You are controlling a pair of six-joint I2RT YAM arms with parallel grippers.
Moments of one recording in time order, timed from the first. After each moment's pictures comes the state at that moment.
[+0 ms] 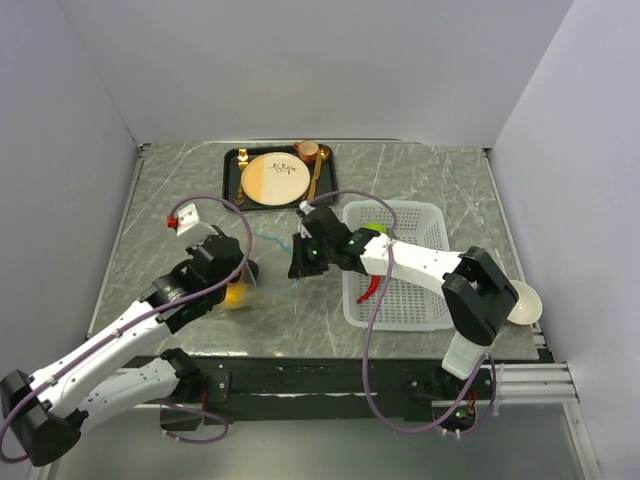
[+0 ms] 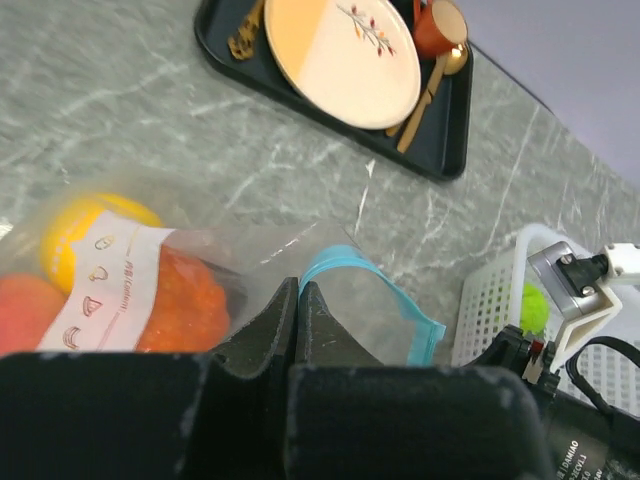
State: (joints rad) left arm -0.75 0.85 0.77 -0.42 -0.77 -0.94; right arm 0.86 1.70 1.18 -0.27 -0.19 0.65
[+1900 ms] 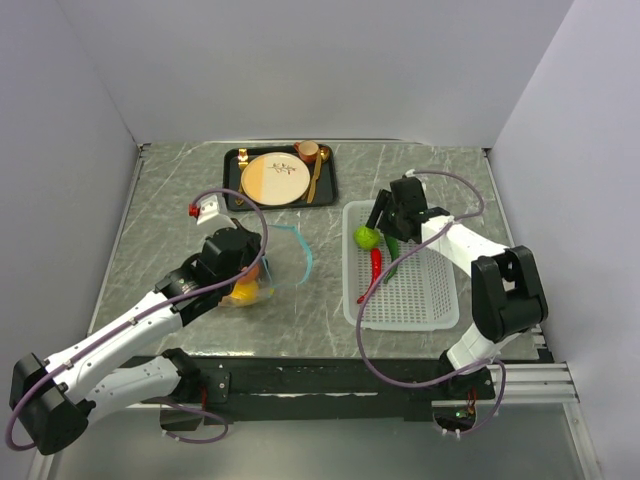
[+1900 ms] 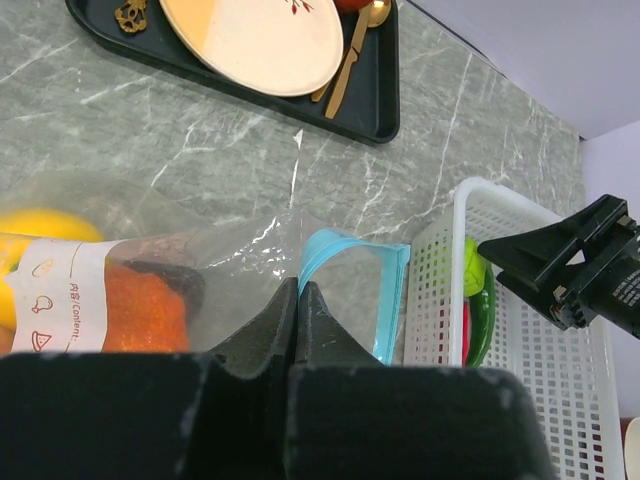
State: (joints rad) left arm -0.75 0.95 0.75 -0.23 -0.58 -0.87; right arm 0.31 1.61 1.04 -0.25 0.07 0.63
